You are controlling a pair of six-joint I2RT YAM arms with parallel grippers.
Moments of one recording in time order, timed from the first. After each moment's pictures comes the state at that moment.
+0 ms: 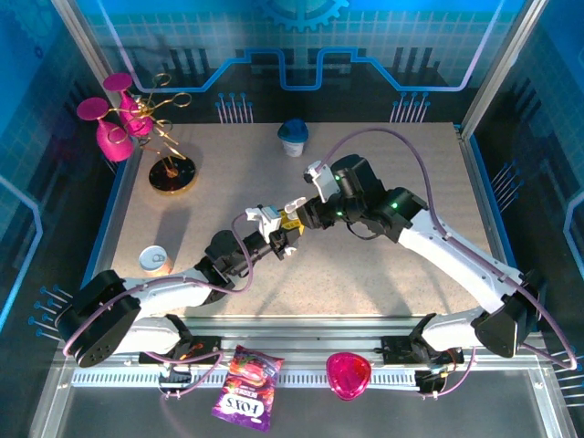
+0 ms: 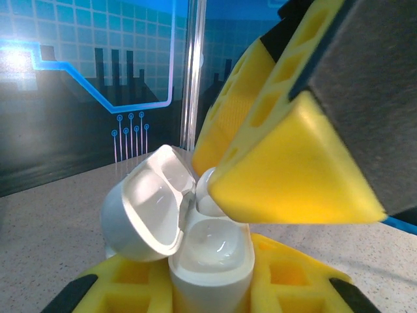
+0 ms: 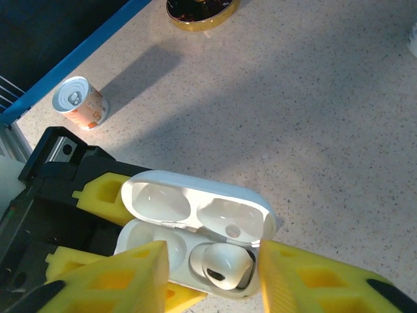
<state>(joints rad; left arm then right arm) -0.75 1.28 0.41 0.98 0.11 -0.12 0.73 1.34 1.33 -0.68 -0.19 0.15</state>
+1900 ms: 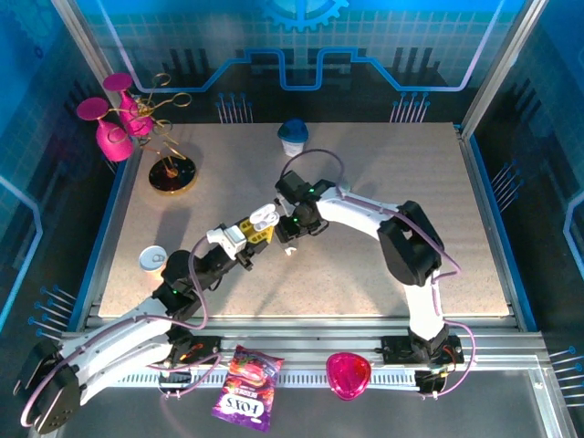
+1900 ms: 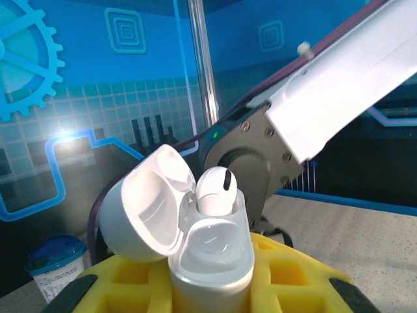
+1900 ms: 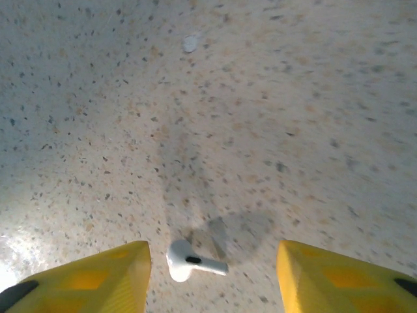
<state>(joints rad) -0.67 0.74 0.27 0.71 0.16 0.10 0.76 2.05 1.56 -0.78 -0.11 0.26</state>
